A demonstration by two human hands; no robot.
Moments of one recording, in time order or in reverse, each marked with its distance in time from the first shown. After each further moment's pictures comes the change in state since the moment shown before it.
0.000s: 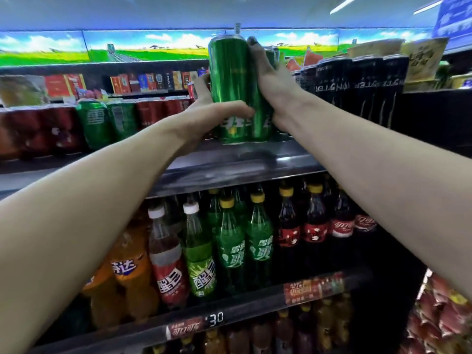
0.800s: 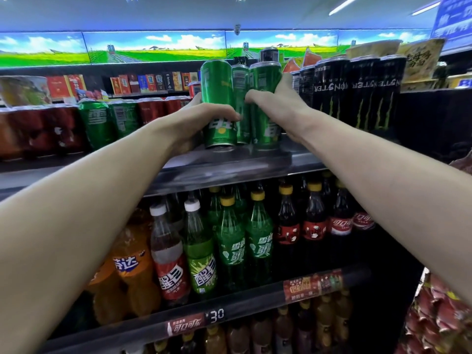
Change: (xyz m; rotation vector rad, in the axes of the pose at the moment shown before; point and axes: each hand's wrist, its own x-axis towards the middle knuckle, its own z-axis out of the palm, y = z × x) left_hand -0.001 -0.009 -0.018 -0.207 -0.039 -0.134; right_hand -0.035 -0.008 -0.024 -0.540 -0.048 0.160
